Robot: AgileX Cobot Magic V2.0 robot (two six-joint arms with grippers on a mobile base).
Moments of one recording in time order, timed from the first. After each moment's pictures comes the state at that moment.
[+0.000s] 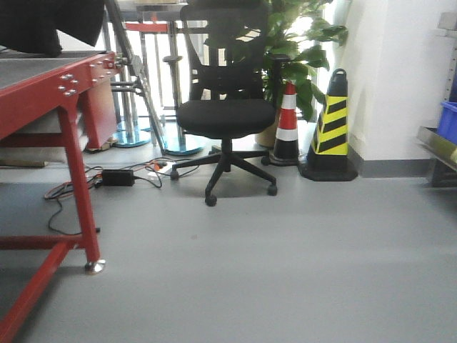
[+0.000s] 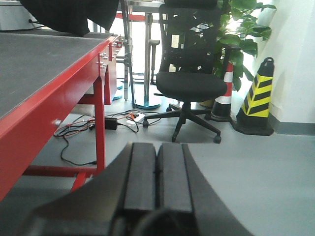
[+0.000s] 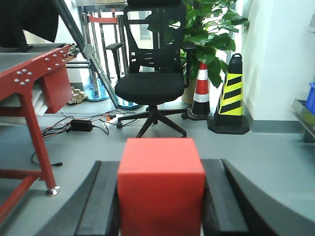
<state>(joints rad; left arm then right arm) -0.08 -0.01 0.03 -0.05 0.02 0.01 0.09 0.35 -0.37 0.10 0.13 0.00</state>
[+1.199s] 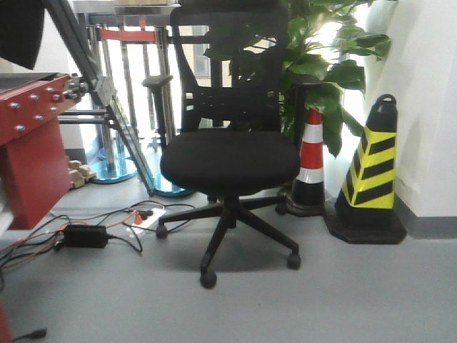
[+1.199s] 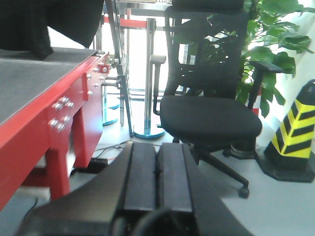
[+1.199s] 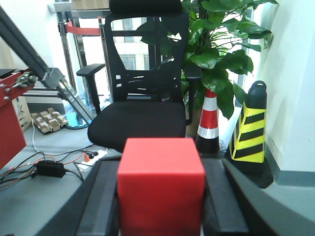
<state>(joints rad) -0.08 -0.01 0.03 -0.05 0.02 0.01 0.09 0.35 -0.37 0.10 0.13 0.00</state>
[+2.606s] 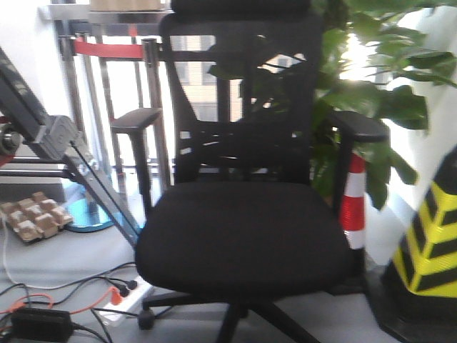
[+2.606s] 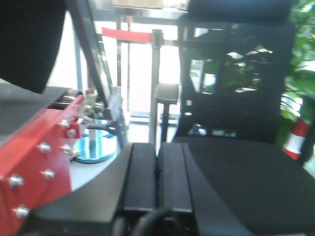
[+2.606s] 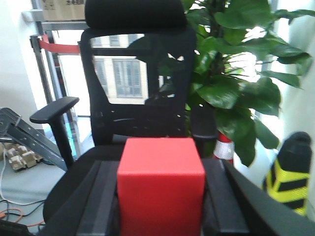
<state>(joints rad) -0.08 -0.01 0.03 -0.05 0.02 0.01 0.09 0.35 -0.37 0.10 0.13 0.00</state>
